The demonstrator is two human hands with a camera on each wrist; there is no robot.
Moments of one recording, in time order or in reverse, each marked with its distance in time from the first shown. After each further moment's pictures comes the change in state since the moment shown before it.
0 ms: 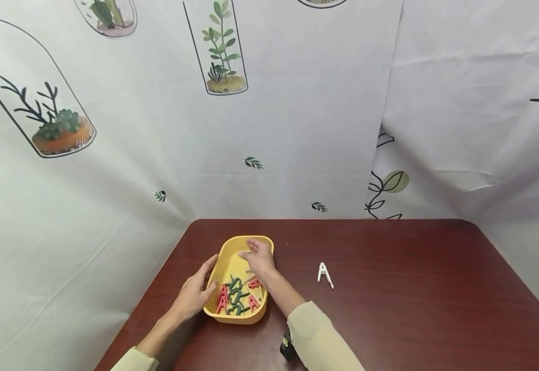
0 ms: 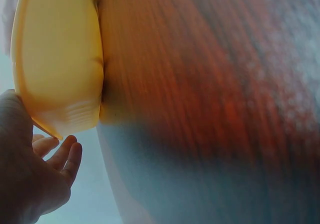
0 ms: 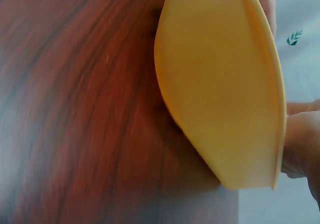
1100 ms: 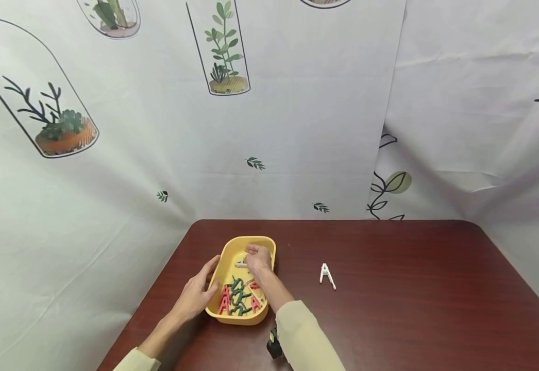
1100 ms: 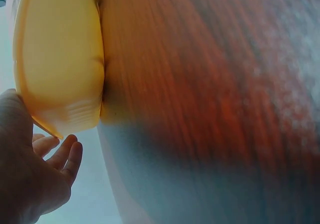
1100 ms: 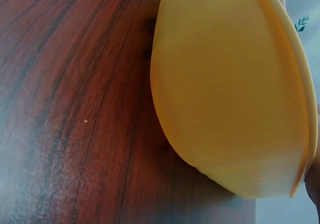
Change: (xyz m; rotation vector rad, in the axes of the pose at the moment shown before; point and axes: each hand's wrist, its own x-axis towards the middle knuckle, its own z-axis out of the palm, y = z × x) left_hand 0.000 0.000 -0.001 -0.025 -0.014 -0.024; right_hand 0.012 0.012 0.017 -0.117 0.163 0.097
